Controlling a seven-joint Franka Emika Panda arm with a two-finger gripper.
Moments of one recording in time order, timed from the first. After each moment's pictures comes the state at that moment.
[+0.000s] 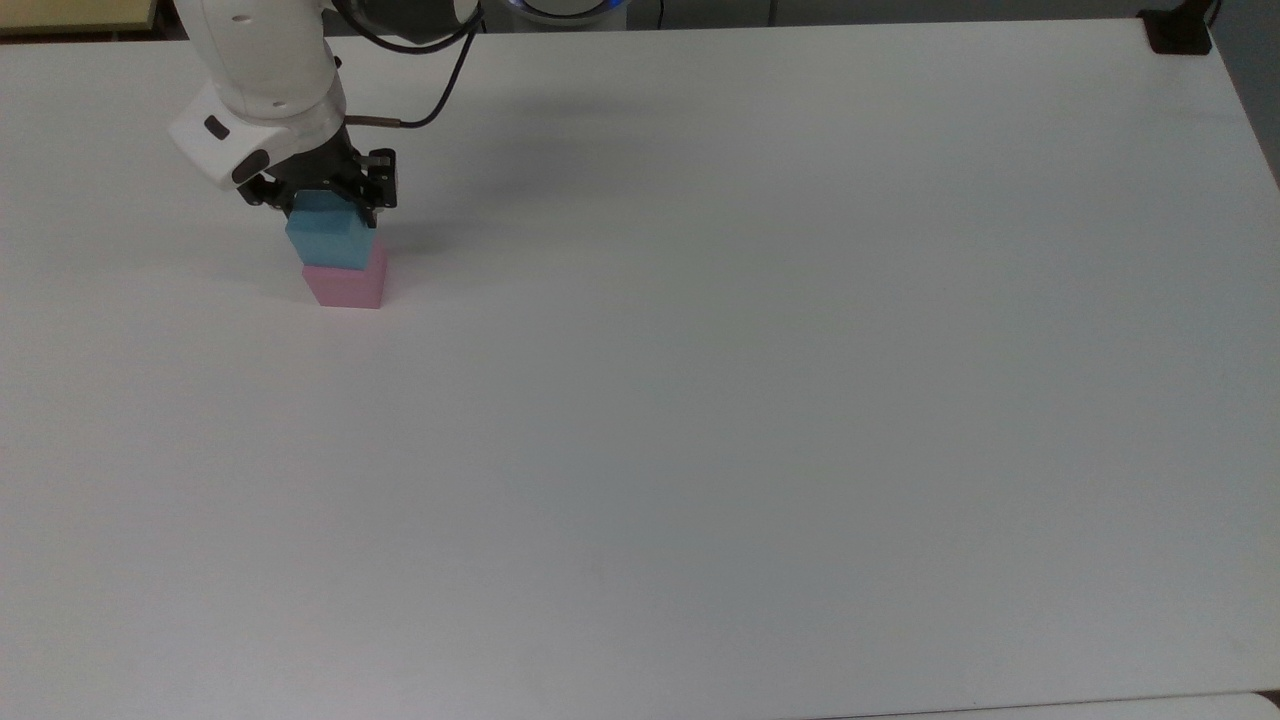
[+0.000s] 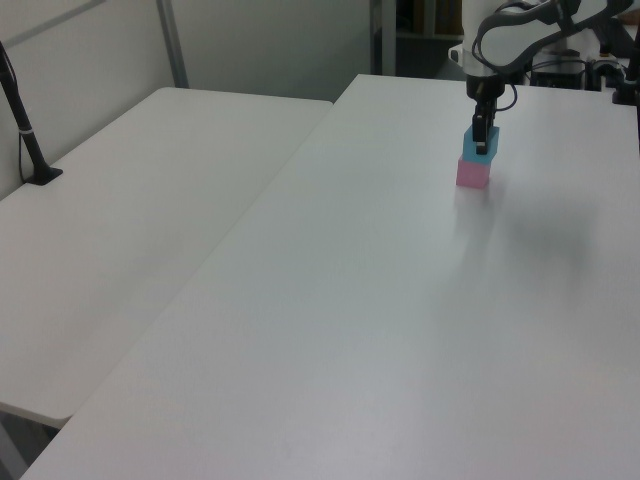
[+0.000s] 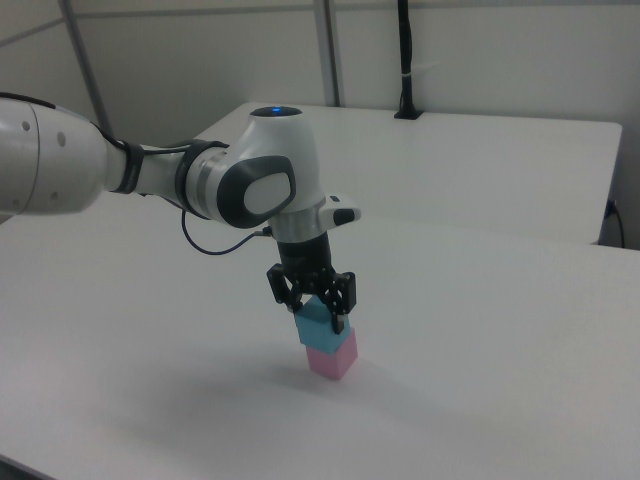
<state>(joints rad) 0.11 0.22 -0.40 -1.90 -0.04 2.08 -0.34</state>
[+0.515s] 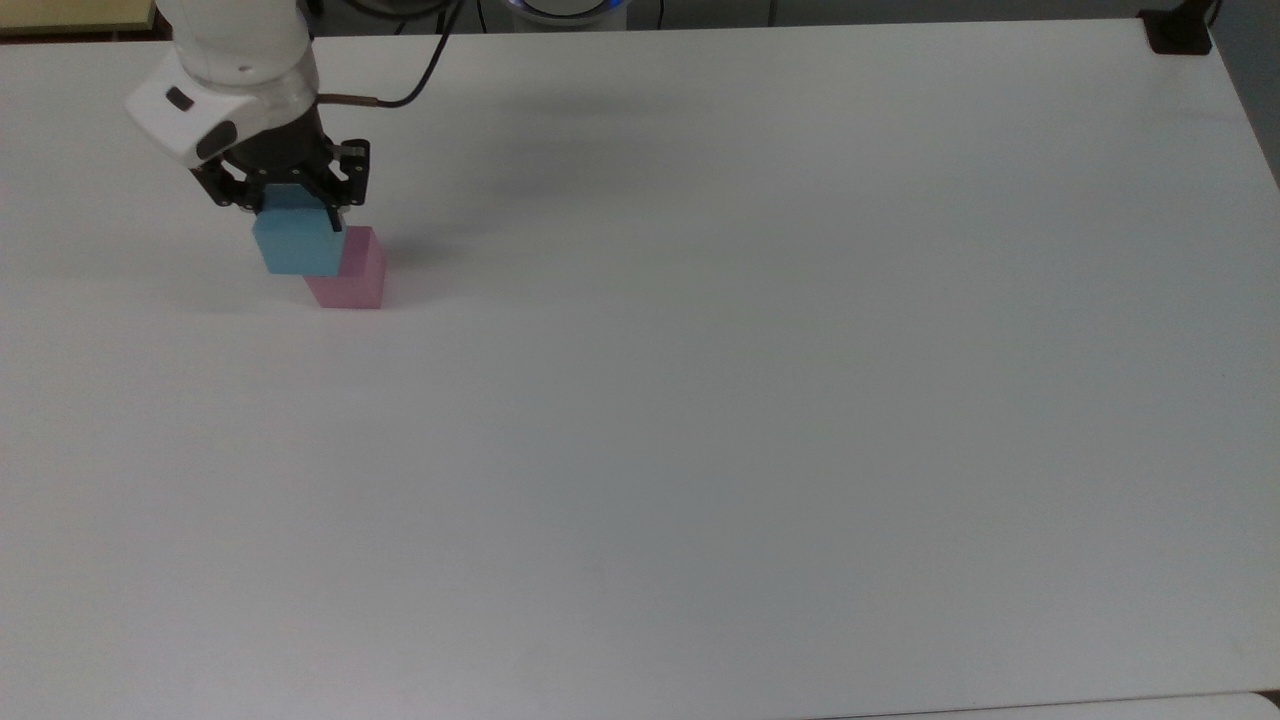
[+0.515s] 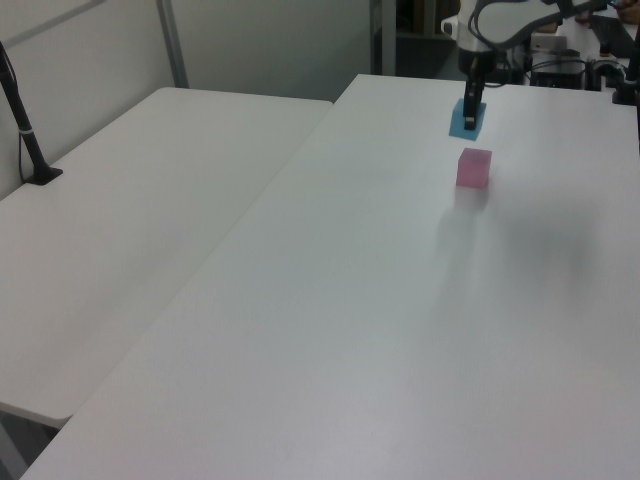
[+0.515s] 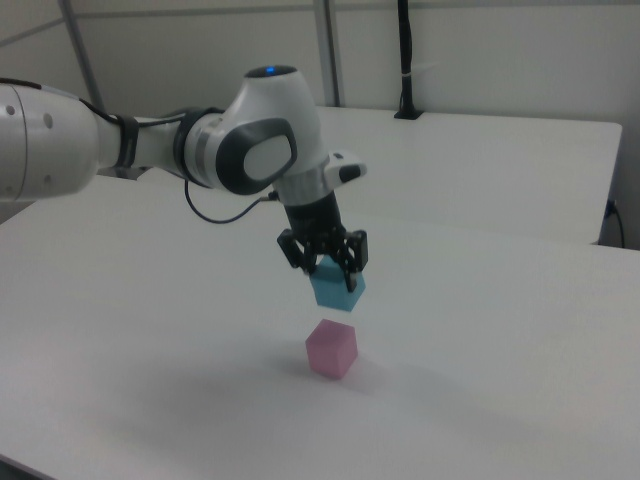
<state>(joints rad) 0.11 0.22 -0.40 -1.79 -0.04 2.08 -0.39</state>
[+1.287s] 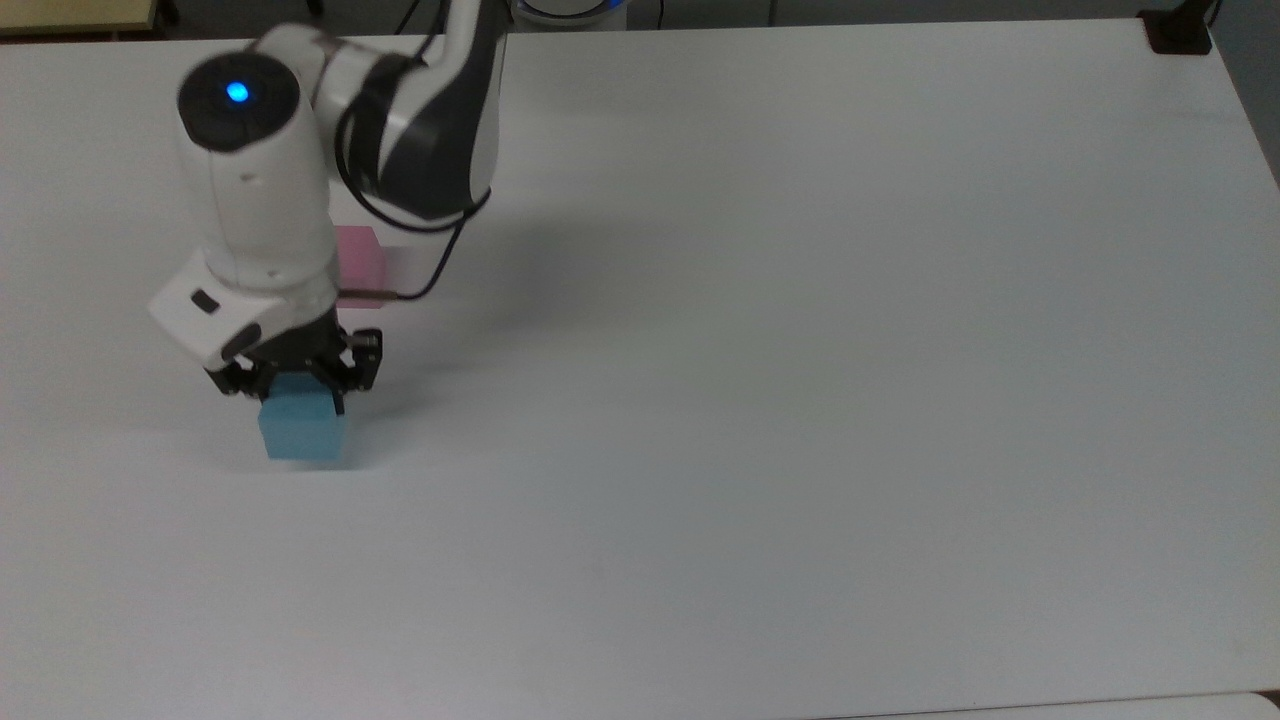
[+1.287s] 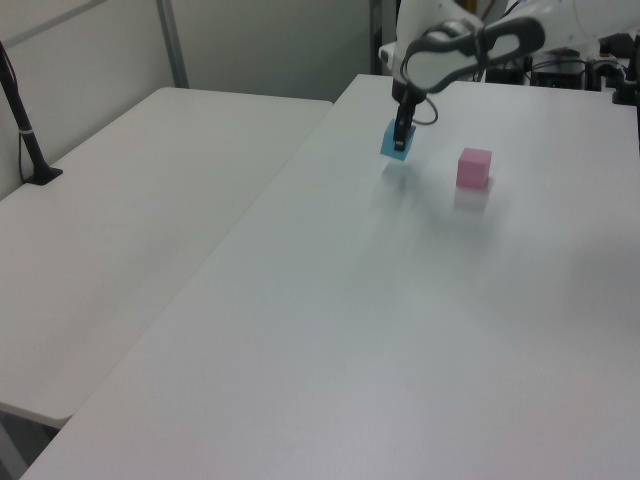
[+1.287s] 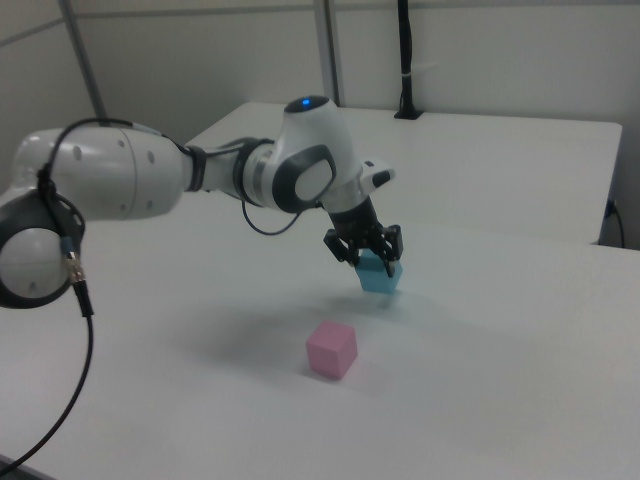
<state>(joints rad) 0.09 0.68 -0.39 -1.36 0.12 2.22 -0.41</state>
